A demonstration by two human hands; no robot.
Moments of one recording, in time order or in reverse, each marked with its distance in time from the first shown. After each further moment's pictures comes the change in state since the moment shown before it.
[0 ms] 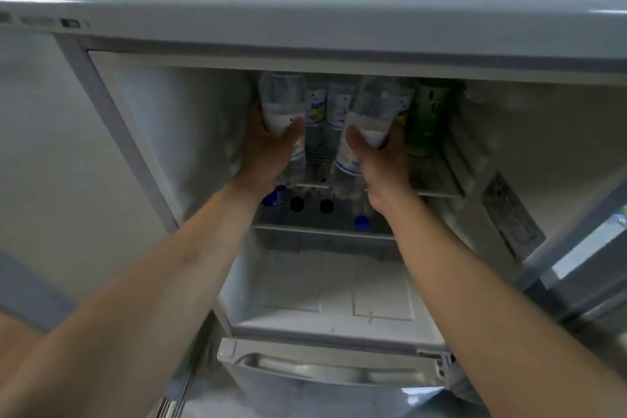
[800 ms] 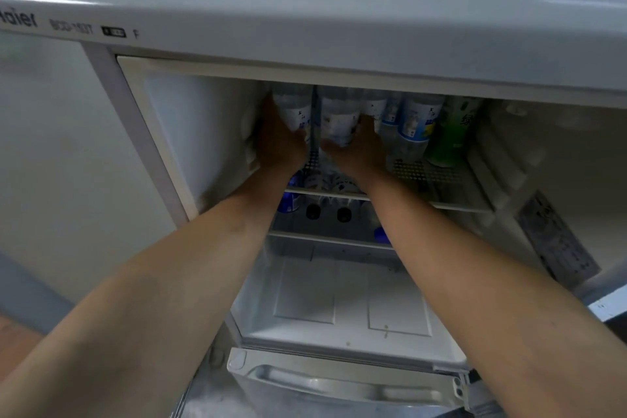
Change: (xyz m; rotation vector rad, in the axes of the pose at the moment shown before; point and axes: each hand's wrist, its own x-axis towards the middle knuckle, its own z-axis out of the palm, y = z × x) left_hand 0.048 -0.031 -0.006 0.489 0.084 0.063; right_hand 0.052 0.042 0.064 -0.606 -0.158 -0.050
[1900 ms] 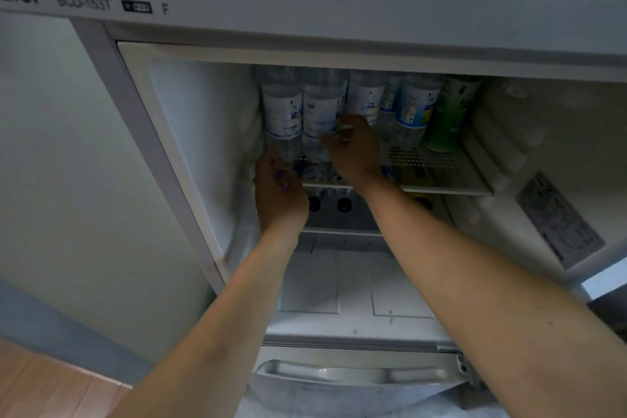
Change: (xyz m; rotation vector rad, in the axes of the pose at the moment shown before) left_hand -0.086 -0.031 -0.008 -0.504 0.035 -0.277; right_hand -0.016 0.004 0.015 0.069 0.088 -0.012
